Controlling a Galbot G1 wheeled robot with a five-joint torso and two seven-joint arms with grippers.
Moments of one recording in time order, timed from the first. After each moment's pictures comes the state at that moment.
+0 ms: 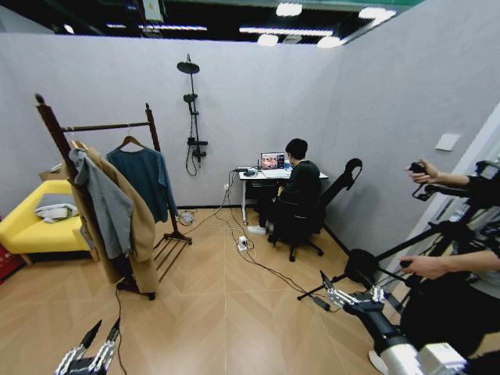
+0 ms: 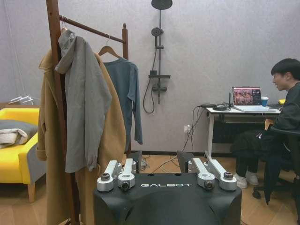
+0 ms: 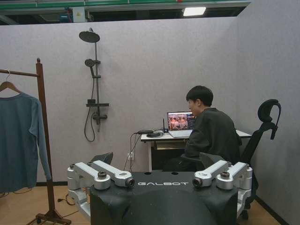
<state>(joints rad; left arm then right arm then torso) 2.02 -1.40 -0.95 -2.42 -0.44 0.00 0.09 -1.82 1.24 0.88 2.50 0.52 -0.14 0.05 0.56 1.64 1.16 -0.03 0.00</state>
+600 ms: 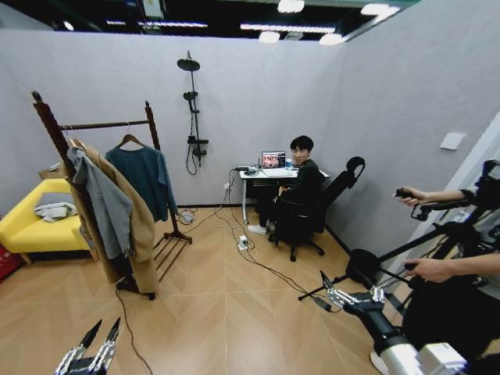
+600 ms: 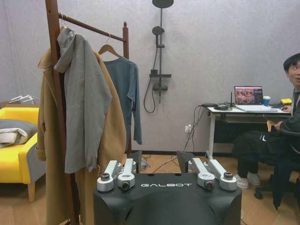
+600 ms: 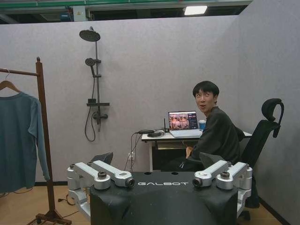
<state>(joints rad) 2.02 -1.40 -0.95 -2.42 -0.44 0.00 0.09 -1.82 1.24 0.88 2.50 0.52 -0.14 0.05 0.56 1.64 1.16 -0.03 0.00</state>
